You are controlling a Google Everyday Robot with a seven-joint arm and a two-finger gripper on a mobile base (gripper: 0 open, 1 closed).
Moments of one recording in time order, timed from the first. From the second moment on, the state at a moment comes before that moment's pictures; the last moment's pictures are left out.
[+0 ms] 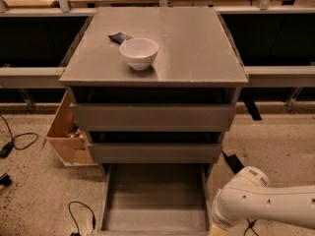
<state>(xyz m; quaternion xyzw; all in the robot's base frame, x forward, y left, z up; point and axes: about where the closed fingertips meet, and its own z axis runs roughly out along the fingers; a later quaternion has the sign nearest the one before) 0.382 -0.203 0.465 -0.55 0.83 0.00 0.05</state>
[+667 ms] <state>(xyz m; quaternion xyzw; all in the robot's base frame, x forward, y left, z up) 0.370 -0.206 0.379 -0.54 0.84 0.04 0.05</state>
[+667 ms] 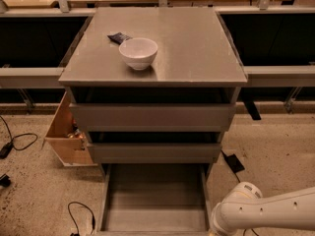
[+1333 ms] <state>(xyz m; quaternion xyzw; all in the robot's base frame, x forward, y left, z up) 0.366 -0.204 0.373 -0.54 0.84 0.04 0.05</state>
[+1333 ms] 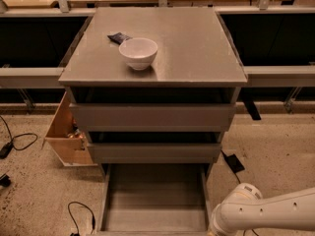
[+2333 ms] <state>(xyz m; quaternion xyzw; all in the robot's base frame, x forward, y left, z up) 0.313 -0.178 0.268 -0.52 0.85 0.13 0.05</state>
